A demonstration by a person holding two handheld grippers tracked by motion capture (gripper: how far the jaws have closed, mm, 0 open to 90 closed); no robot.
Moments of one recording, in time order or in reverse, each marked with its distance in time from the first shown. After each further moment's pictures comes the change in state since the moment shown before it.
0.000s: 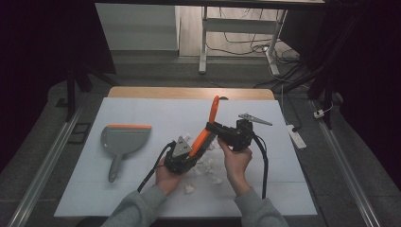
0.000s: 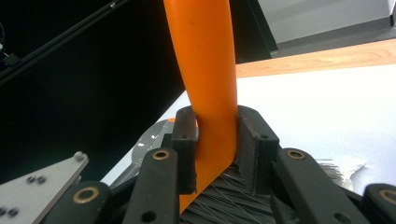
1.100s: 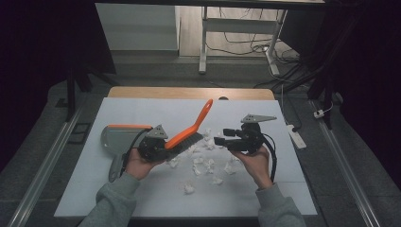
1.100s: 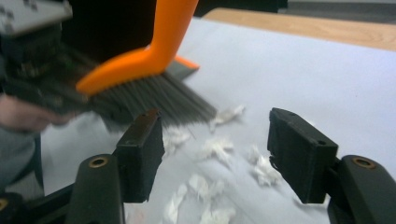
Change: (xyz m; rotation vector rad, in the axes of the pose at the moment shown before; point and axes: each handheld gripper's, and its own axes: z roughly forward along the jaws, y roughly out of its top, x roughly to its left) left arm 0.066 0.014 -0.049 0.219 -0.180 0.026; right arm -0.015 0.010 -0.028 0.306 -0.002 -0.287
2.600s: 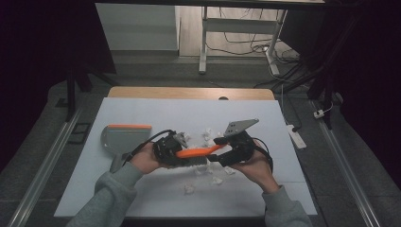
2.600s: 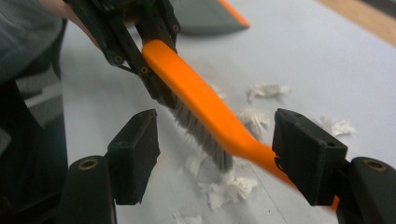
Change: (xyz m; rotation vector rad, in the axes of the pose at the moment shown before) left arm -0.022 0.035 0.033 0.406 -0.152 0.243; right arm 0.046 0.011 0.008 0.230 0.062 -0.333
